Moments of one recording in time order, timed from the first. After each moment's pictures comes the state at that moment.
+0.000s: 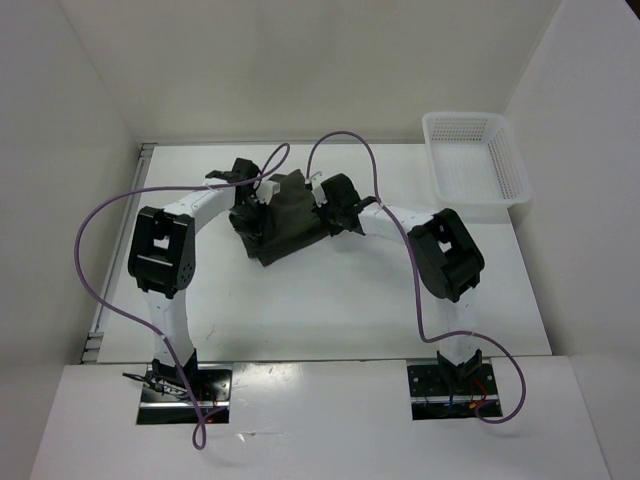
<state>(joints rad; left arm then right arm) -0.24 2.01 1.51 -0.82 0.21 0.06 0.58 2.02 1.37 -0.17 0.02 -0.11</state>
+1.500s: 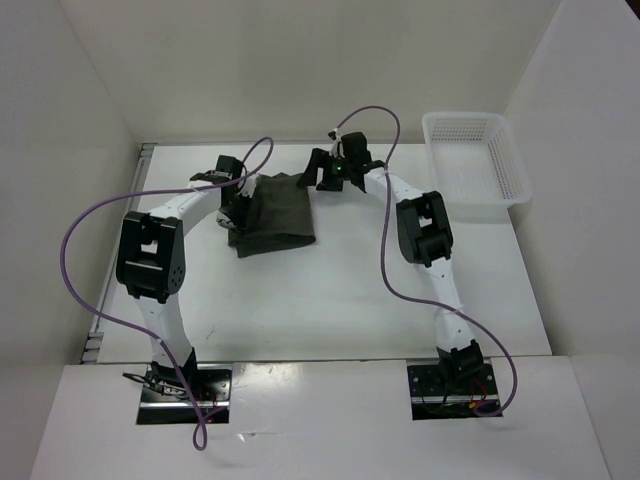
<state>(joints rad) -0.17 1.94 1.43 -0.67 0.03 0.07 0.37 2.53 2.07 -0.17 -0.55 0.50</state>
